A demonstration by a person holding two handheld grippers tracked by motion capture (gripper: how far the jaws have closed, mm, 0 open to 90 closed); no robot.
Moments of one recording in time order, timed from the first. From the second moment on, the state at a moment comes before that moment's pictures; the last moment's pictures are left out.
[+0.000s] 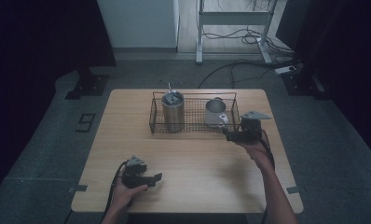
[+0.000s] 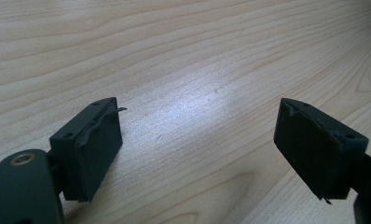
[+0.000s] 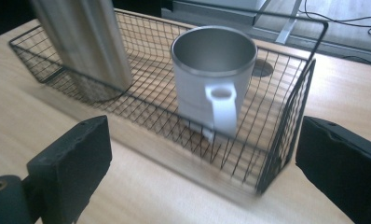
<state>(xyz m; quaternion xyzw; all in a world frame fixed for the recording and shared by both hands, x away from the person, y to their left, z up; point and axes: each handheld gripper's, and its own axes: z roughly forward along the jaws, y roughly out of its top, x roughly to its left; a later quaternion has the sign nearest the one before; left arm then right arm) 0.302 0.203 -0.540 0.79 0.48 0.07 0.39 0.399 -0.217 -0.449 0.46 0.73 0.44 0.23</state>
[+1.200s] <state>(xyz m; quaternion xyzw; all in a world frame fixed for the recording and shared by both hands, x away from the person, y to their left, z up) 0.301 0.203 -0.542 0.79 0.47 0.08 0.39 0.323 -0.262 -0.542 0.49 0.74 0.41 0.20</state>
